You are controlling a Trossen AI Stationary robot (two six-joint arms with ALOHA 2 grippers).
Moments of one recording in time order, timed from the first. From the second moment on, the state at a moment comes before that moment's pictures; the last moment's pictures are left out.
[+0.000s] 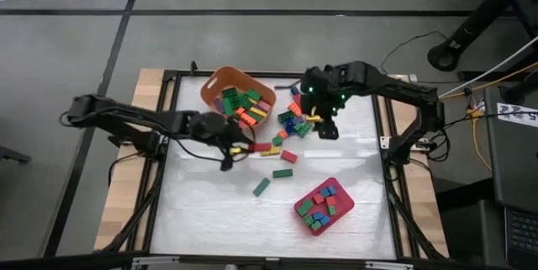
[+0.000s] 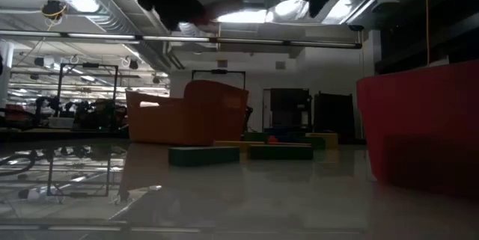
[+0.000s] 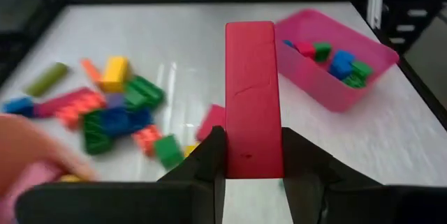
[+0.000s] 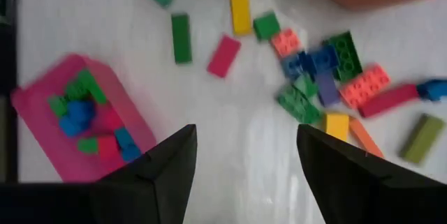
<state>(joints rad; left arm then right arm) -0.06 1.20 0.81 -0.13 -0.02 -0.01 -0.18 1.66 1.87 -1.47 -0.19 -0.23</state>
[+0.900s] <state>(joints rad) 0.34 1.13 0.74 -0.32 -0.26 0.14 -0.13 1.29 0.76 -0.12 -0.22 0.39</state>
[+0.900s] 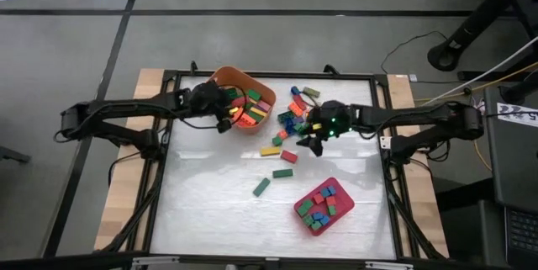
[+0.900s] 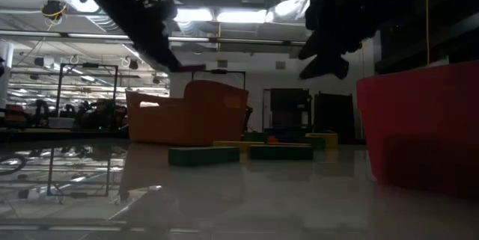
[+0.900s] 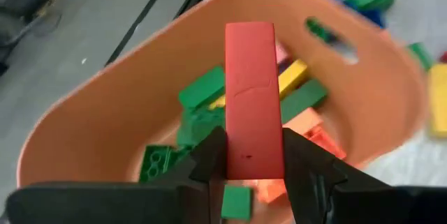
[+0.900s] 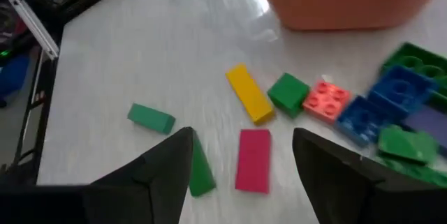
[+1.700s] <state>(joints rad) 0.41 1.27 0.74 -0.30 -0.29 0.13 0.20 1.63 0.75 0.08 0.31 0.39</state>
